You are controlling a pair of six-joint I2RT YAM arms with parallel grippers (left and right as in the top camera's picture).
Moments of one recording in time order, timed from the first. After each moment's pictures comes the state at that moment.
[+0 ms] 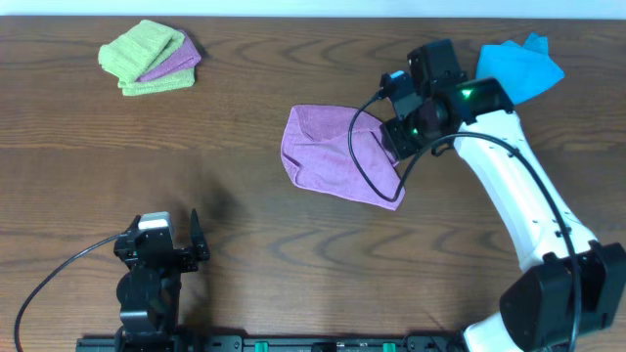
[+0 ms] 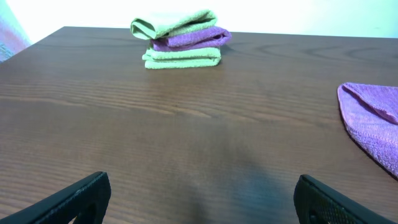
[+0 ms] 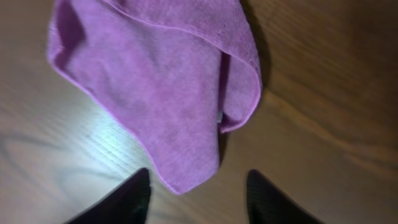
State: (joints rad) left arm 0.01 0.01 0.13 -0.42 -0.09 -0.01; right arm 0.29 1.71 1.51 -1.04 -0.10 -0.17
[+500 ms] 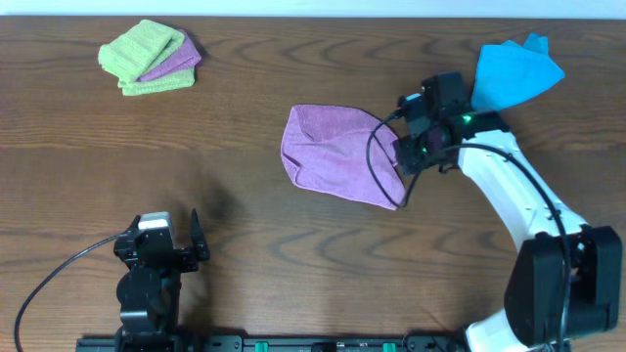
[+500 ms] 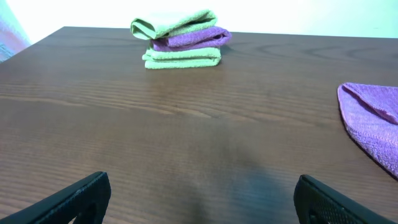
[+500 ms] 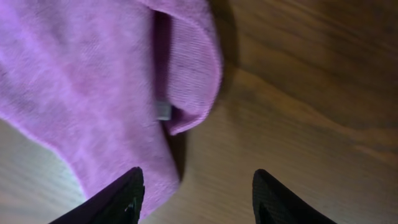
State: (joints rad) left arm 0.01 0.01 0.13 -0.42 -0.09 -0.01; right arm 0.17 1.72 1.22 -0.74 -0.08 -0.18
